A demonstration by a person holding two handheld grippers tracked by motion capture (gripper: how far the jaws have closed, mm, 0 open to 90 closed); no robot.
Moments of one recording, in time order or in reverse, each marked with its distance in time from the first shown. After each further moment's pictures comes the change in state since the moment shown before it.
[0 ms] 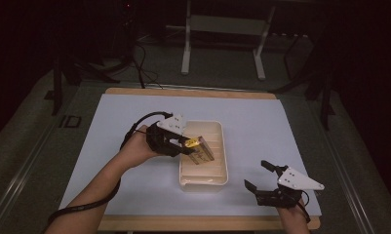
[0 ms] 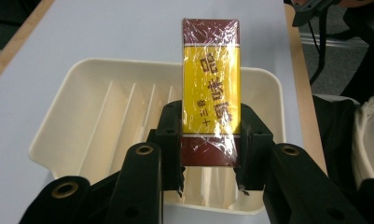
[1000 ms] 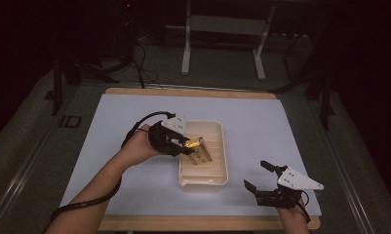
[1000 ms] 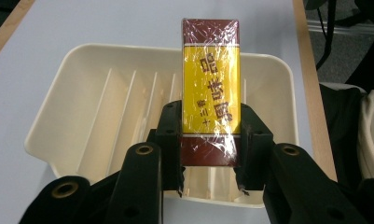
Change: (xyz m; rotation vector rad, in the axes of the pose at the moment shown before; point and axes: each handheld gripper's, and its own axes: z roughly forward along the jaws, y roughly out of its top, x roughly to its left) left arm 0.005 0.000 0.008 0.046 -0.007 0.005; right arm 0.000 0.000 0.001 0.003 0.004 -0.002
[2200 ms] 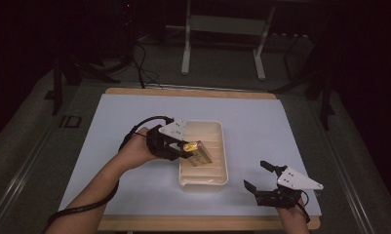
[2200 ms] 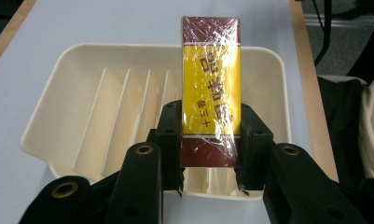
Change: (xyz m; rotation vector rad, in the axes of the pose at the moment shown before) left arm -0.012 -0.006 -0.002 0.004 0.017 0.044; right arm 0.000 0.000 0.000 0.005 0.001 0.000
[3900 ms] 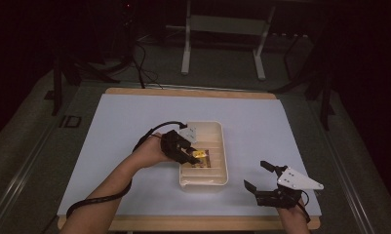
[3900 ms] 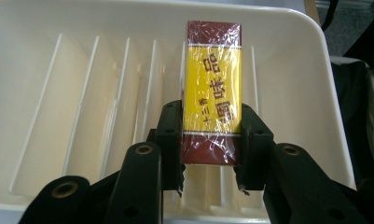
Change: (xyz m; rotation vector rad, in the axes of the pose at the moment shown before) left arm 0.020 -0.009 0.060 0.081 -0.117 -0.050; right arm -0.001 0.000 0.000 -0.004 0.003 0.002
